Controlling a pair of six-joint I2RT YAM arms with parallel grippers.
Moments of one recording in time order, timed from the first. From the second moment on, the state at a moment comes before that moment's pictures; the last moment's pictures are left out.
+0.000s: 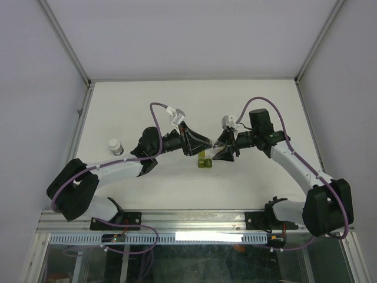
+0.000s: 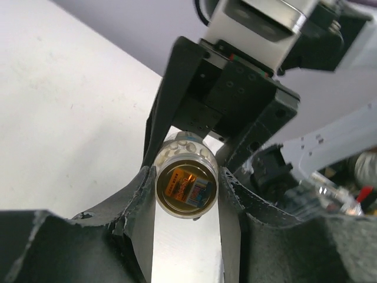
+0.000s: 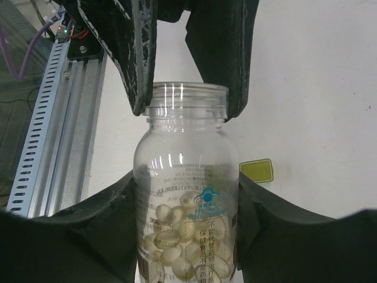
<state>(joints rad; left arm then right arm) -0.73 1.43 0.65 0.93 0.60 -0.56 0.34 1.24 0.85 -0.42 -1.16 -0.65</state>
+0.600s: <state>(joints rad) -0.88 1.23 0.67 0.59 0.10 -0.74 0.35 1.24 0.85 -0.42 -1.16 -0.63</state>
